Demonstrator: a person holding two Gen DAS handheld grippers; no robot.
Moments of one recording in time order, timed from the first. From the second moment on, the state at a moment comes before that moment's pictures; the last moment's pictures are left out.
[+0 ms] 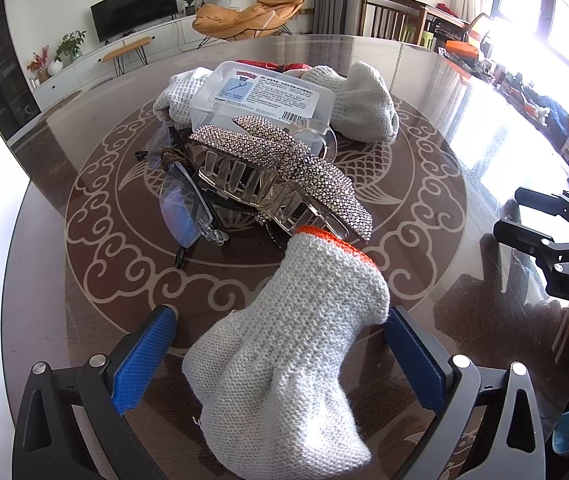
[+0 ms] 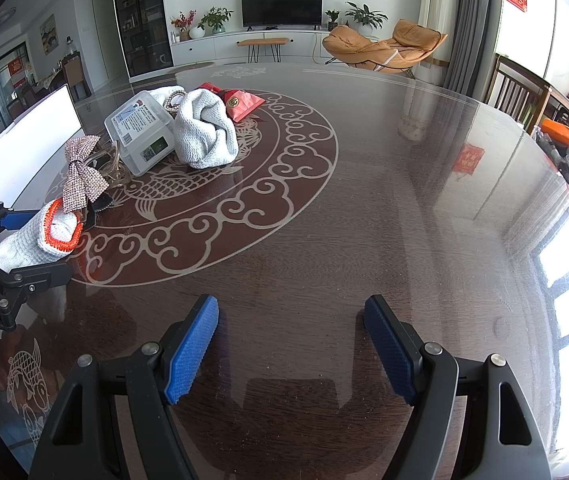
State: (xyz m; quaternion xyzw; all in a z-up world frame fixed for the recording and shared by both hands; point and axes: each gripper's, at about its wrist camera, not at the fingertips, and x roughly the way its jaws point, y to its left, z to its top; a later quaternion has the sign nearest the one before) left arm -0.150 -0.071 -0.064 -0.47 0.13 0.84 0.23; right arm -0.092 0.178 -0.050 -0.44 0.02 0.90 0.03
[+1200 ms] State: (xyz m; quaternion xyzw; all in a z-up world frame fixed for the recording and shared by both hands) left arm -0.084 -0.113 -0.047 -0.46 0.07 0.86 0.19; right arm -0.092 0.178 -0.050 -0.44 0.02 0.90 0.03
